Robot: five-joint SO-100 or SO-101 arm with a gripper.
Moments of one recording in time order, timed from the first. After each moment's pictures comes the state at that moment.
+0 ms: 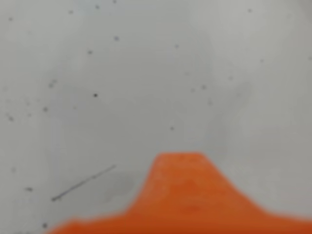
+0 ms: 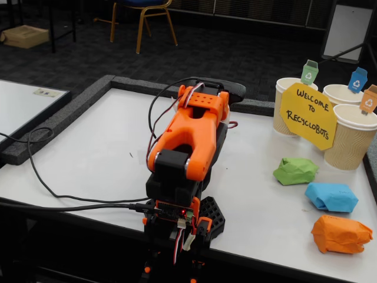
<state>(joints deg) -0.5 186.2 178.4 69.9 -1.6</state>
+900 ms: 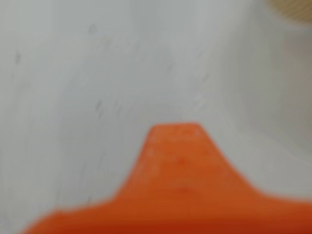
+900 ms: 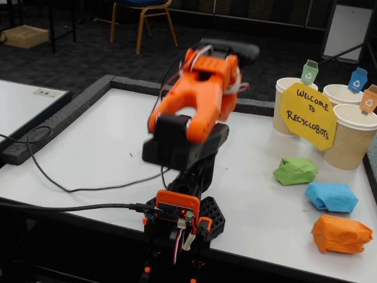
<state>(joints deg) 5.0 163.5 151.0 65.3 -4.0</state>
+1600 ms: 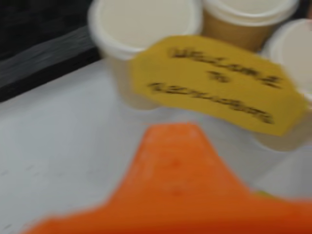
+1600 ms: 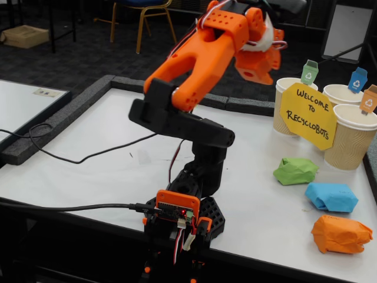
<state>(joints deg) 26.8 151.3 124.5 73.4 -6.0</state>
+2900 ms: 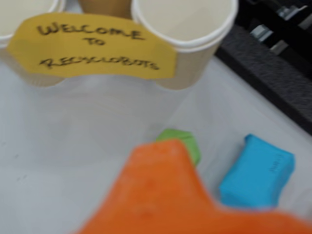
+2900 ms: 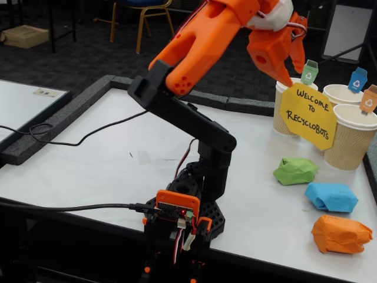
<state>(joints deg) 43.3 143.2 100.9 98.7 -14.2</state>
